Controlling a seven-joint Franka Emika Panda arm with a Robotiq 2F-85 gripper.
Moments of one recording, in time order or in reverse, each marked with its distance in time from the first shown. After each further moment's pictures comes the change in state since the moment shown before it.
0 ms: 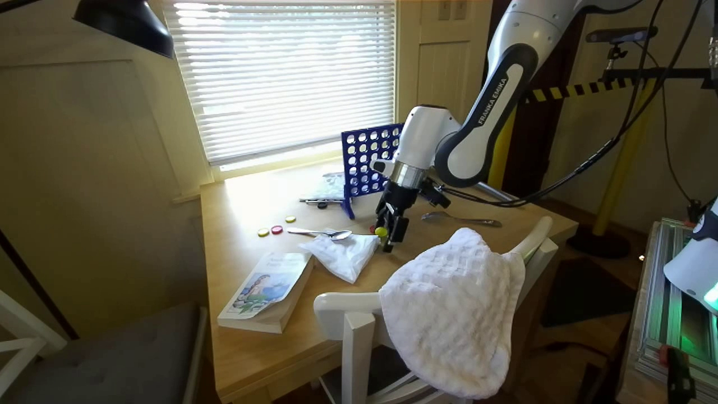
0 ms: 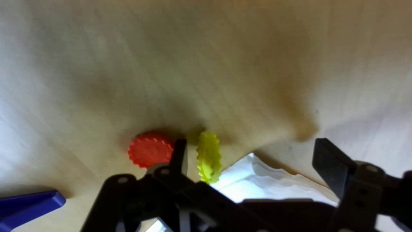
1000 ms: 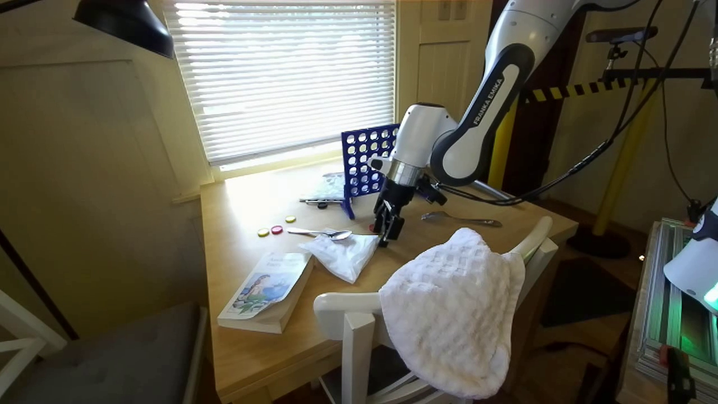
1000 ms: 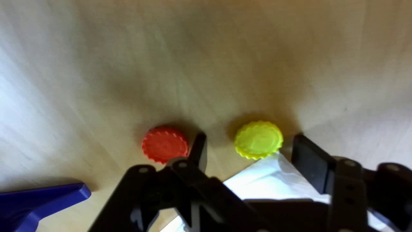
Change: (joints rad) arm 0.047 -0.009 -0.053 0.029 0.011 -0.008 -0.001
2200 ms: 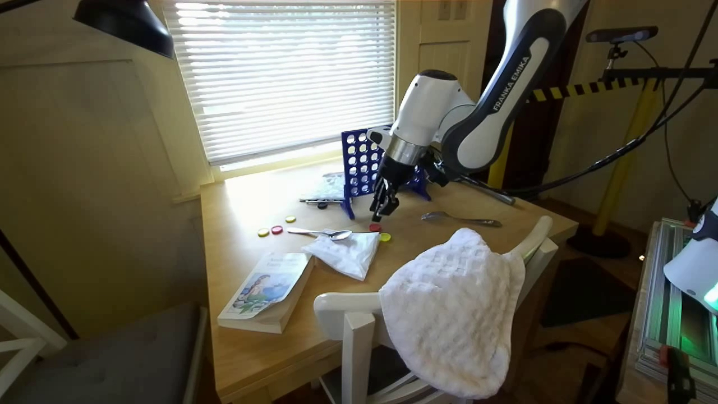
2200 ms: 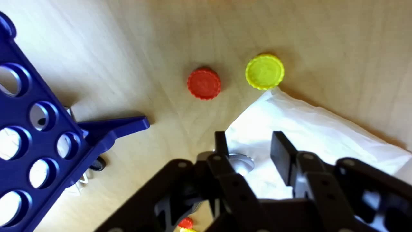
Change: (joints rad) arm 0.398 -0.228 -0.361 -0.099 0.000 0.060 0.206
